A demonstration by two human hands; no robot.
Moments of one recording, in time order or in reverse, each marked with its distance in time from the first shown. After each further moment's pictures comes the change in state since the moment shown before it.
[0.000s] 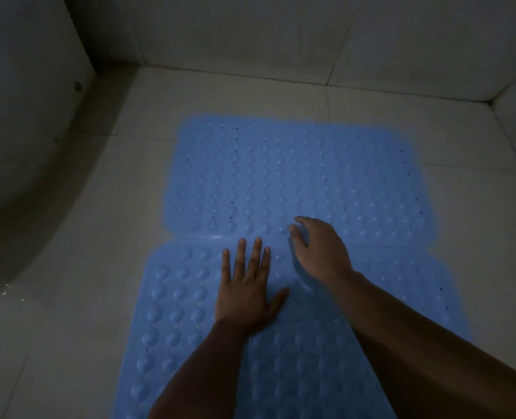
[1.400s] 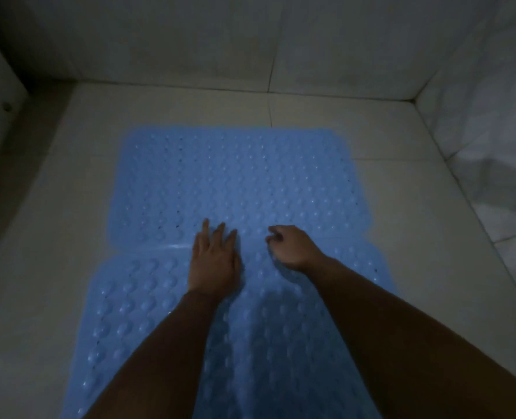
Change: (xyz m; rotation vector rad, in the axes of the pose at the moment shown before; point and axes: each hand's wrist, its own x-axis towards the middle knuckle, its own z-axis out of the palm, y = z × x) left_hand 0.055 0.036 -0.036 -0.234 0.181 -0.006; right_hand 0.000 0.055 -0.051 0.108 -0.283 0.126
